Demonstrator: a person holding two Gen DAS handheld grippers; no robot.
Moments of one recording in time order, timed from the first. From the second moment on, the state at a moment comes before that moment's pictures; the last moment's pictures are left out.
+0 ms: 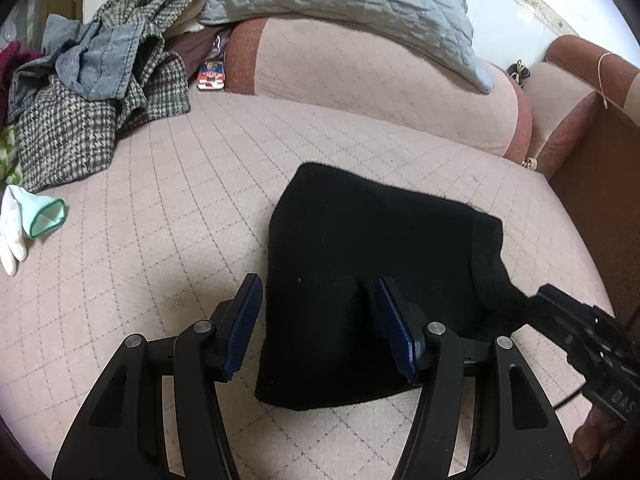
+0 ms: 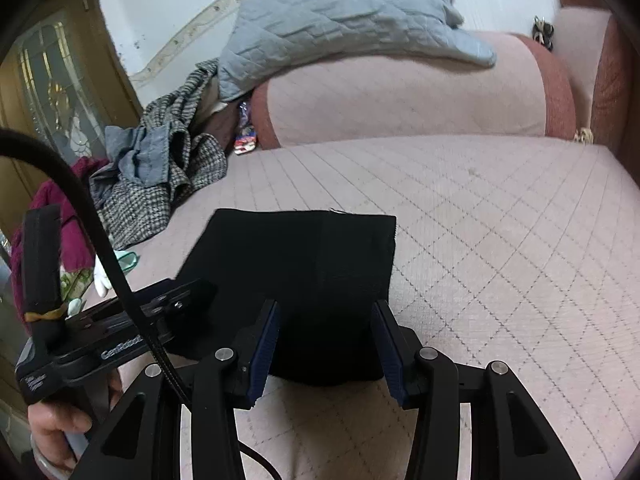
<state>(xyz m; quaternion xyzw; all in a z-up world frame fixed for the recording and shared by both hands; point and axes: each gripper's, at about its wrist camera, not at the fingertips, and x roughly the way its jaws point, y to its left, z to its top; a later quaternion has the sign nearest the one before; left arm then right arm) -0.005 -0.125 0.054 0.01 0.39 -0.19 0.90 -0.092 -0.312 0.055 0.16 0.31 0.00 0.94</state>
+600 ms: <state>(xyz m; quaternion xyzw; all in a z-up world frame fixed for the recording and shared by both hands) -0.069 -0.098 0.093 0.01 0.33 -0.19 0.93 -0.136 -0.274 0.079 0.15 0.28 0.01 0.95</state>
